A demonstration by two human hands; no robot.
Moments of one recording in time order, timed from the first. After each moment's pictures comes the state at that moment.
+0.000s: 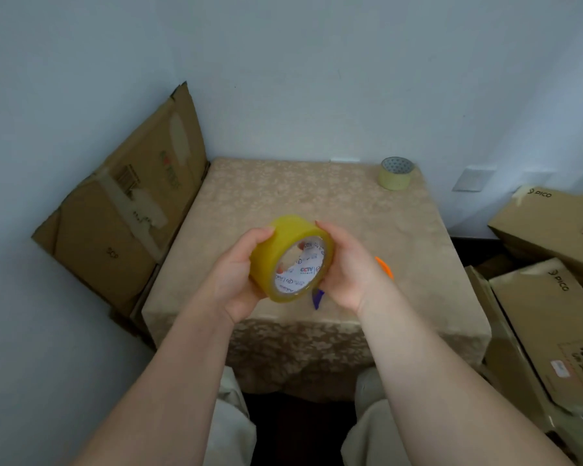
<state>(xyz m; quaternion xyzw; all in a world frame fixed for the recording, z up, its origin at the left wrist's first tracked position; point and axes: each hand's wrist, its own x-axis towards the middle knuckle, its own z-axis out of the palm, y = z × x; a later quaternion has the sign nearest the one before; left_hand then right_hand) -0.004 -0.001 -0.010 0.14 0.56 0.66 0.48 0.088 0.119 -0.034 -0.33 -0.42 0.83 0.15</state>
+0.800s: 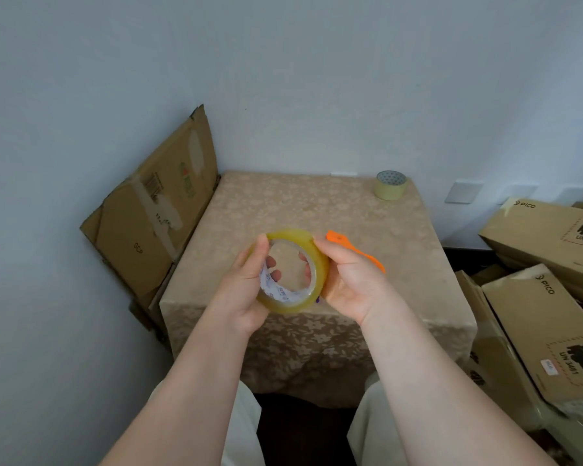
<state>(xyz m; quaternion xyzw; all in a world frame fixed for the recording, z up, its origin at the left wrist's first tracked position) 0.024 -0.036 -0.013 0.06 0.53 0.72 0.45 0.127 0.078 -0.008 -0.22 -0.41 0.87 0.17</state>
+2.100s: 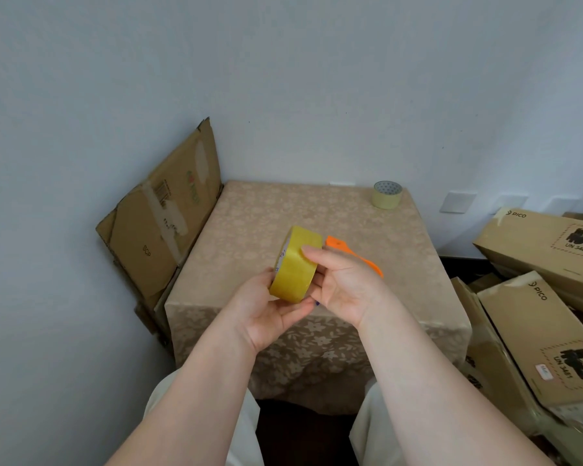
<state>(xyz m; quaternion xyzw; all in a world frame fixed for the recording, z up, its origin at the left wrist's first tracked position) 0.052 -0.051 0.004 -0.03 0.48 0.68 0.56 0.134 0.052 0.013 -0.24 -0.40 0.87 0.16</state>
